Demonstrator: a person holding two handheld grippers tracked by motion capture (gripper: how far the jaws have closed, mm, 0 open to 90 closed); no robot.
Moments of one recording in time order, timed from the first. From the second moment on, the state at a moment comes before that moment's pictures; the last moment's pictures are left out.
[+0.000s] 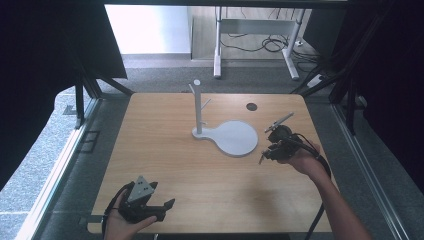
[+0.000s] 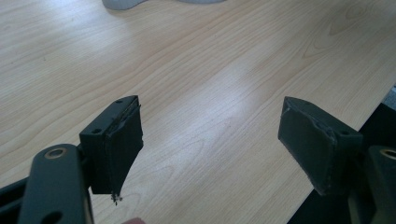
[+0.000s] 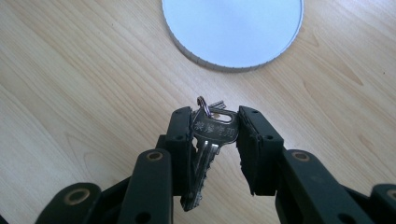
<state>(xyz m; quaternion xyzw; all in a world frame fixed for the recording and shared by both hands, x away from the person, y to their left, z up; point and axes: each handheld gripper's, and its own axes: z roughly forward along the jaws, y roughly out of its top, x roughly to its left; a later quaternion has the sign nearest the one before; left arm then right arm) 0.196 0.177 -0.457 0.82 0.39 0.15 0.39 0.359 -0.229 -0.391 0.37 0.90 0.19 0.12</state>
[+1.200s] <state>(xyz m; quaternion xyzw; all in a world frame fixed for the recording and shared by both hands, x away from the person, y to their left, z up) 0.197 0.191 -0.457 0.81 0.40 0.16 0.39 0.419 -0.200 -0.384 0.37 0.90 0.20 0.11</state>
